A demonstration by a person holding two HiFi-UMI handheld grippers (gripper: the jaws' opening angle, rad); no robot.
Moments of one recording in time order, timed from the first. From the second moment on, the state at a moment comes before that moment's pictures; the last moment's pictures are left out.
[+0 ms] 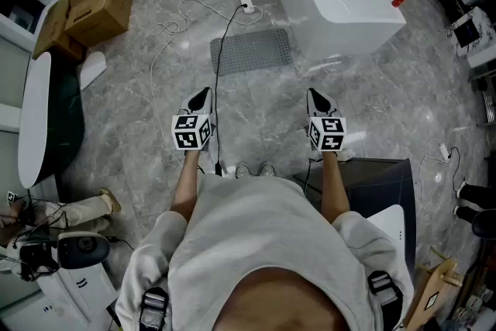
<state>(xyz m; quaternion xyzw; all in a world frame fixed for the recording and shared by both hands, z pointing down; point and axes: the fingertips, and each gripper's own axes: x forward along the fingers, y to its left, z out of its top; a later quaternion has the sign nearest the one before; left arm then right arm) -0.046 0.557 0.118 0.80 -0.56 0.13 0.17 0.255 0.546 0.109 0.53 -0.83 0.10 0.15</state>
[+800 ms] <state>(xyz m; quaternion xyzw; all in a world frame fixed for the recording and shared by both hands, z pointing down) -0.003 0.552 0.111 0.81 -0.56 0.12 0.16 0.281 0.535 0.102 0.50 -0.85 0.09 0.11</state>
